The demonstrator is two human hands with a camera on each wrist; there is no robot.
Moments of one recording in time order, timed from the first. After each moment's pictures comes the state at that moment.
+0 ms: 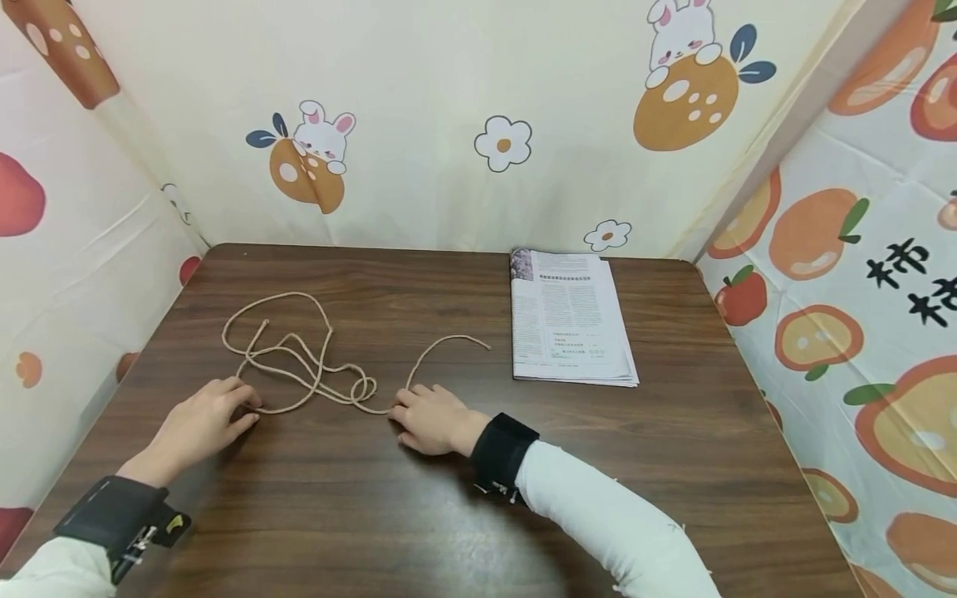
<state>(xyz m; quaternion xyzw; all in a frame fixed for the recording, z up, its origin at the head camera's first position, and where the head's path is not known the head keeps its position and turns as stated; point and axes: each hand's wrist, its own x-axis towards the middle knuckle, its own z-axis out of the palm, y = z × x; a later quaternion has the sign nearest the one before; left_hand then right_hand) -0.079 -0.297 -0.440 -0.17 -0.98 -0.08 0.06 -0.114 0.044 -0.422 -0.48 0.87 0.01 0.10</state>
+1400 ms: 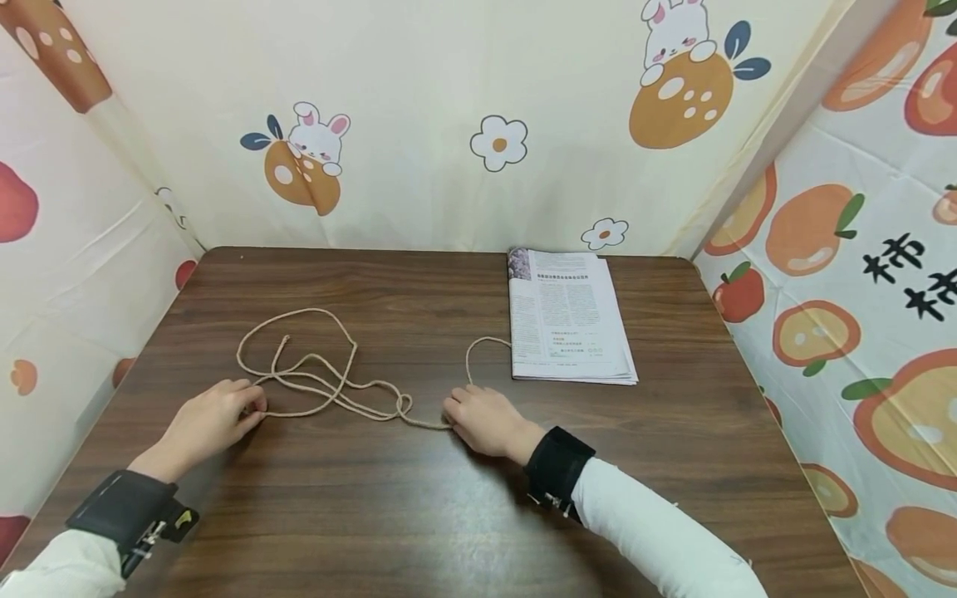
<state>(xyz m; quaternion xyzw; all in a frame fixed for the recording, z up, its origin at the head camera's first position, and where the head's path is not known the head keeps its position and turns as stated) -0.090 -0.288 -0.439 -0.20 -0.97 -0.07 0.07 -0.114 0.113 -0.441 -0.47 0.88 -0.07 -0.04</state>
